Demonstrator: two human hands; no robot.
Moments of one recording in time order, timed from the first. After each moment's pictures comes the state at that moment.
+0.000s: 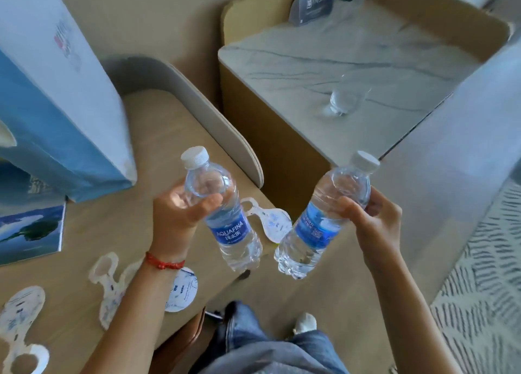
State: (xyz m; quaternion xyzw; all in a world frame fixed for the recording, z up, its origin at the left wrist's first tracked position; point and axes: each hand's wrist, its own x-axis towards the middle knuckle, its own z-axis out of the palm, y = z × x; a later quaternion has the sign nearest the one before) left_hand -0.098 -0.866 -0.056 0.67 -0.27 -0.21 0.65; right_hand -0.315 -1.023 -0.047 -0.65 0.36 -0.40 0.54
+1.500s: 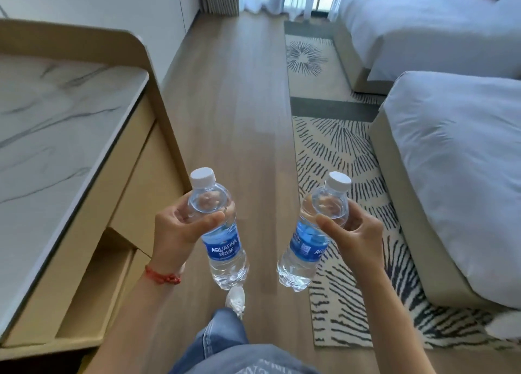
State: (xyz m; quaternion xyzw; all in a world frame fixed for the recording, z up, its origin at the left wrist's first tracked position) left_hand -0.542 -1.278 -0.064 0.45 -0.48 -0.54 0.53; right_hand -0.799 -1.222 -0.055 -0.47 0.59 -0.56 0.35
